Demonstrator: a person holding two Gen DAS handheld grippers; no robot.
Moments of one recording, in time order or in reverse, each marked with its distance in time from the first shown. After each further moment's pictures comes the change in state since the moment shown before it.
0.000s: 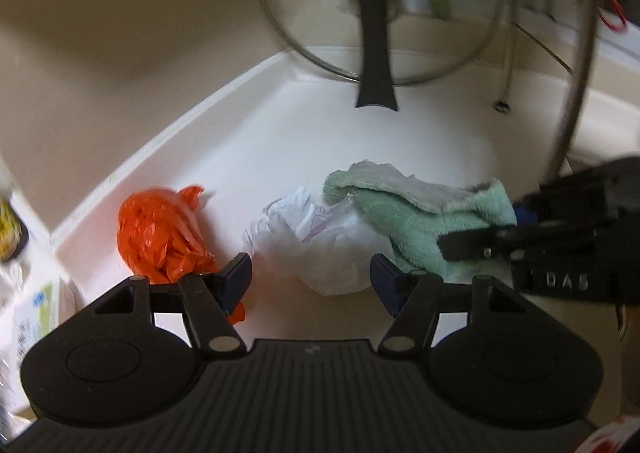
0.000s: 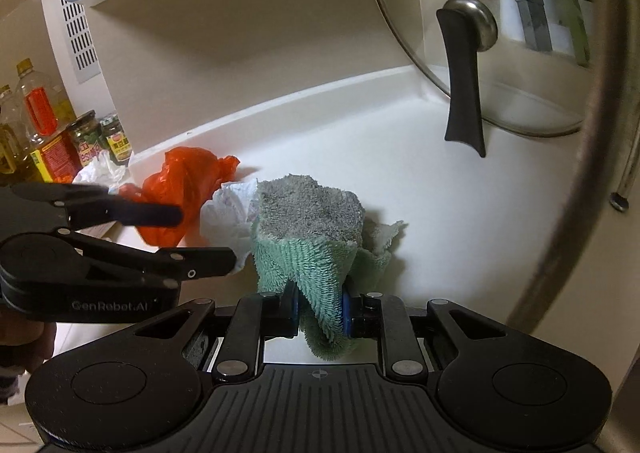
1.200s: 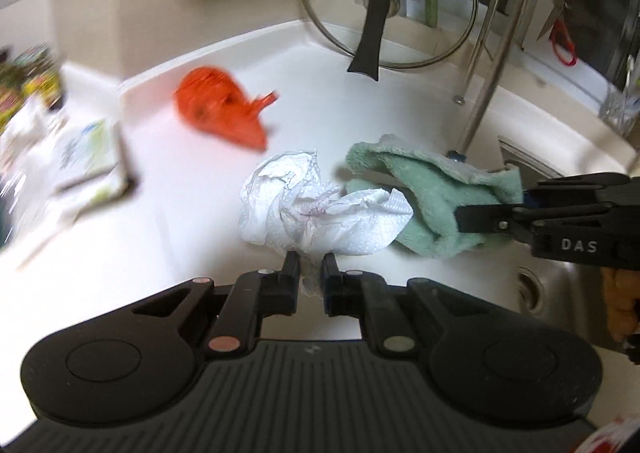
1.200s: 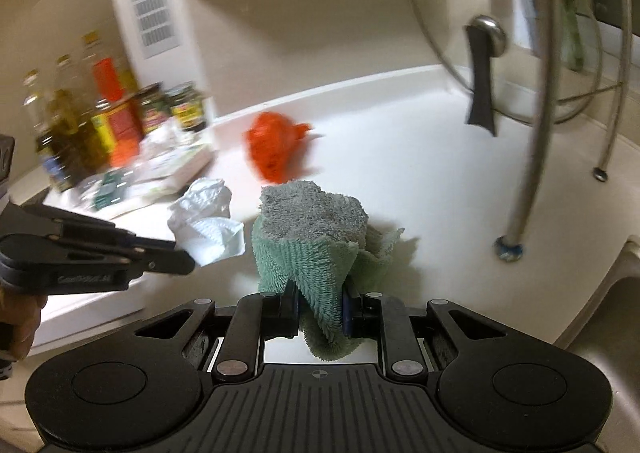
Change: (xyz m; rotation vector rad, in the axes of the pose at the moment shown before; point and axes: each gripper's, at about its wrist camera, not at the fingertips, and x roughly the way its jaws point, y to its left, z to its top) left arm -0.132 0.021 -0.104 -0.281 0.049 -0.135; right arm -0.095 0.085 -0.059 -0.066 0.020 0.051
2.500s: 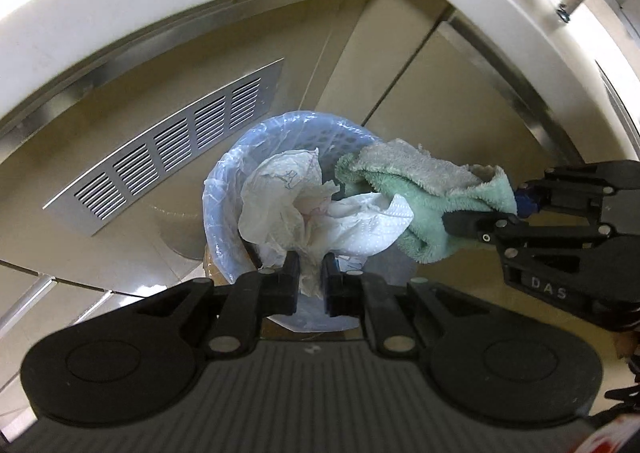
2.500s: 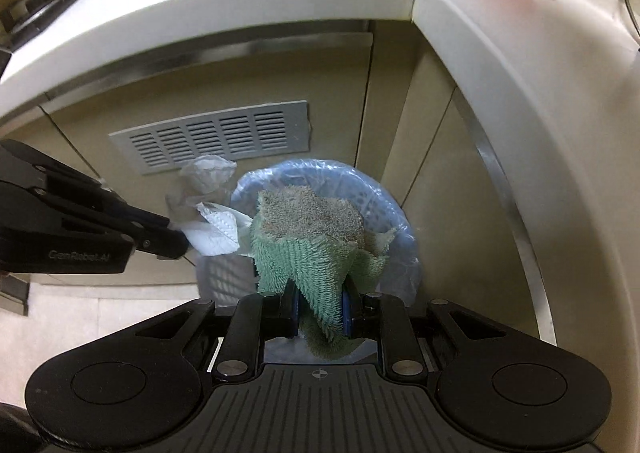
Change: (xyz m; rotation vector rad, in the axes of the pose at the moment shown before) left arm -0.037 0.068 -0.220 -0.348 0.326 0.117; right arm 0.097 0.162 -0.162 -0.307 0.428 0.022
